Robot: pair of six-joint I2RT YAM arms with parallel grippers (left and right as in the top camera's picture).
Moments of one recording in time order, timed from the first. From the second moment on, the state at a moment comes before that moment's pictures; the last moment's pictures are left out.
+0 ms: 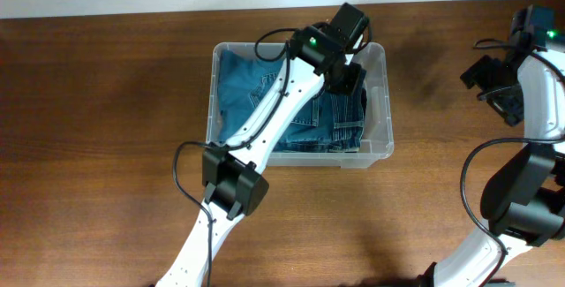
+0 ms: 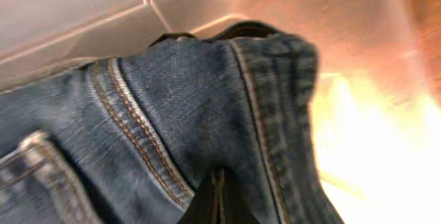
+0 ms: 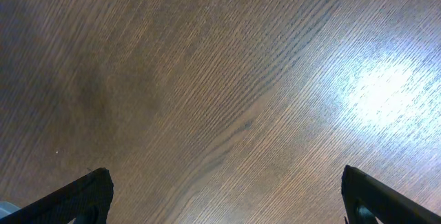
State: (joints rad) left arm -0.67 2.59 2.75 -1.31 0.06 -0.25; right arm -0.37 1.98 1.80 -1.19 0.13 0.60
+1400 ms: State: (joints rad) left arm -0.38 2.40 2.76 -1.68 -0.04 -0.13; right arm -0.37 1.98 1.80 -1.19 0.13 0.60
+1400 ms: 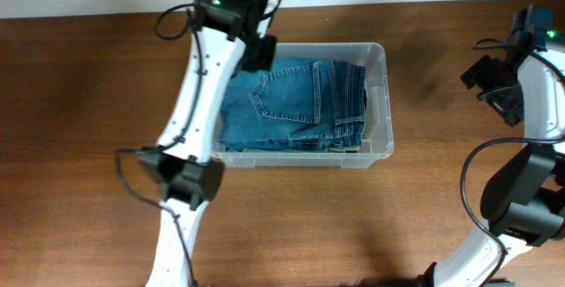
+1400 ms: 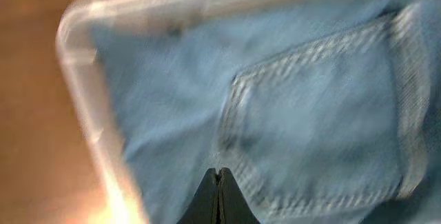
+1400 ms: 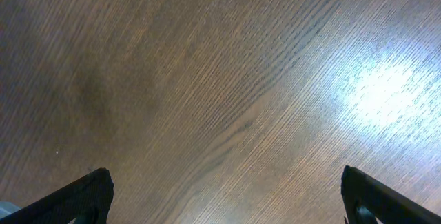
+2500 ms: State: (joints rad) left arm -0.34 2.10 1.81 -1.33 0.05 -0.11; right arm -0.37 1.98 1.80 -1.19 0.13 0.60
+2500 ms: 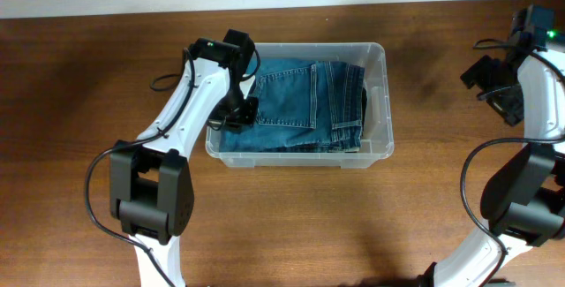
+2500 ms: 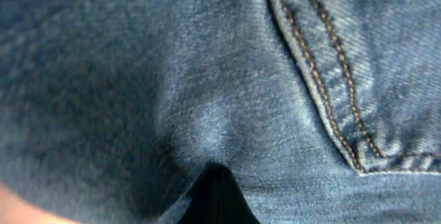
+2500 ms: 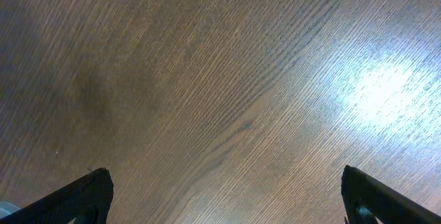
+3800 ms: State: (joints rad) left arm -0.33 2.19 1.99 -1.16 -0.10 -0.21; right arm -0.37 1.98 1.80 -1.19 0.13 0.60
